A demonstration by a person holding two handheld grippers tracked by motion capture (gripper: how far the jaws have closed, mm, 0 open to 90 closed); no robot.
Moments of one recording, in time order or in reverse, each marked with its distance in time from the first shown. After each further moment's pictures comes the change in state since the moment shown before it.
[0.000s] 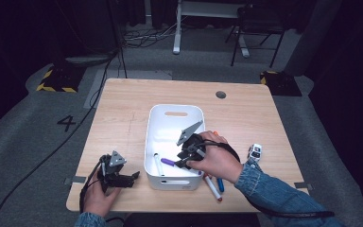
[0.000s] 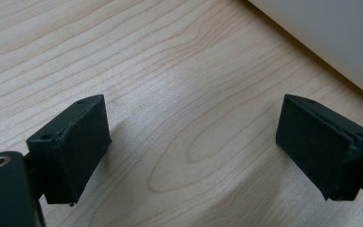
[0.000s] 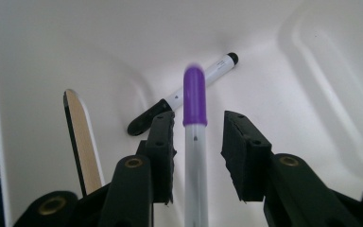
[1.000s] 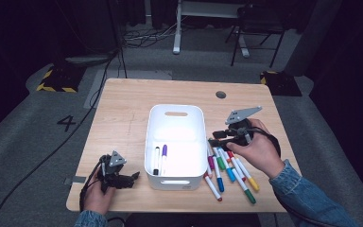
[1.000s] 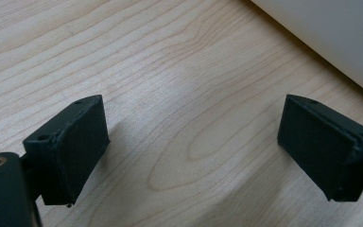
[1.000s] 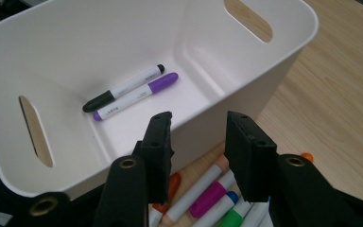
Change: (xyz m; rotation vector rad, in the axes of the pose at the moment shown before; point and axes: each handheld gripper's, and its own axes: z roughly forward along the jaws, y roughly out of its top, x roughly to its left) left arm 0.000 0.000 0.000 0.004 0.001 0.000; right arm -0.048 -0.063 -0.092 -0.246 -0.158 0.151
